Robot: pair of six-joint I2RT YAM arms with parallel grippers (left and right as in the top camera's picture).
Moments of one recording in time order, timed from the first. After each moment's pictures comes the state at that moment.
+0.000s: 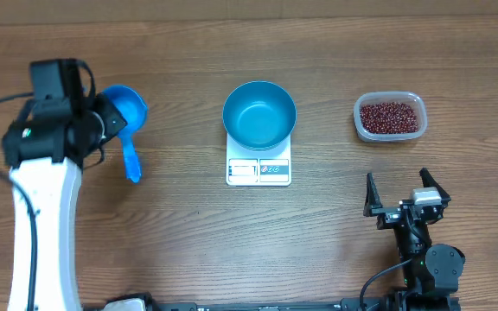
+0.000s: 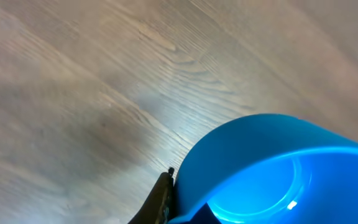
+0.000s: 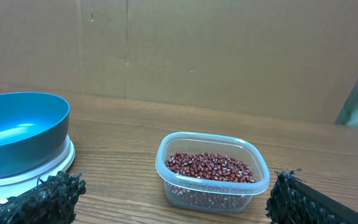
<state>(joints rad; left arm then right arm) 0.13 1.37 1.41 -1.02 -0.01 -0.57 -0.05 0.01 0.02 -0.03 -0.12 -0.11</state>
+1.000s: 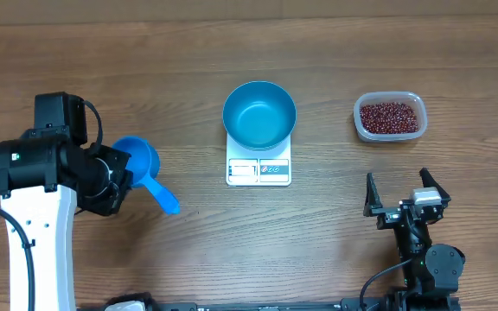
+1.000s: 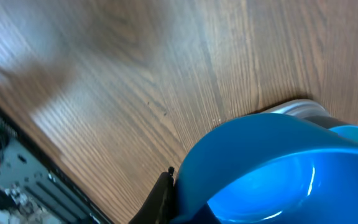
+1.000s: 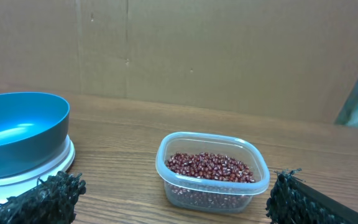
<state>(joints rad) 0.13 1.30 1.41 -1.50 0.17 -1.16 -0.05 0.01 0.02 -0.02 -0.12 -0.11</state>
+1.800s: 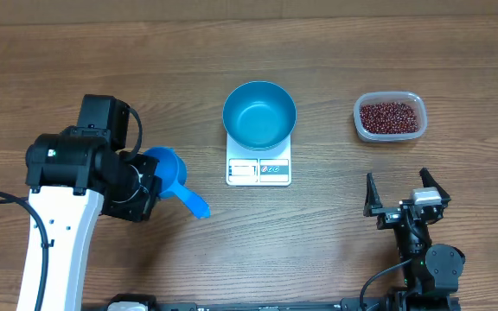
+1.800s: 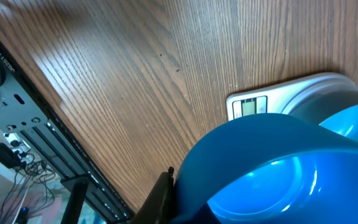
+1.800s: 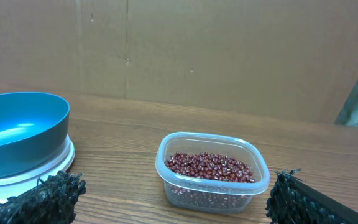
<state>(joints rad) -0.09 1.30 1.41 -1.56 0.18 -1.42 -0.05 0.01 0.02 -0.02 -0.12 -0.11</state>
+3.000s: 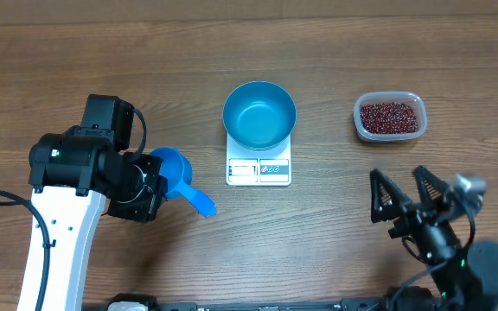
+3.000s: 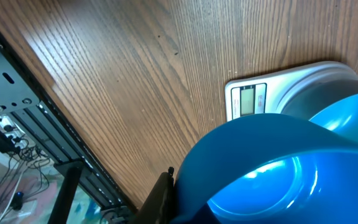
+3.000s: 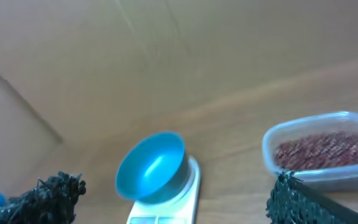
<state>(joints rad) -0.11 1.30 1.41 -1.56 0.23 -1.48 -0.05 0.27 0.58 -0.46 -0.35 0.42</state>
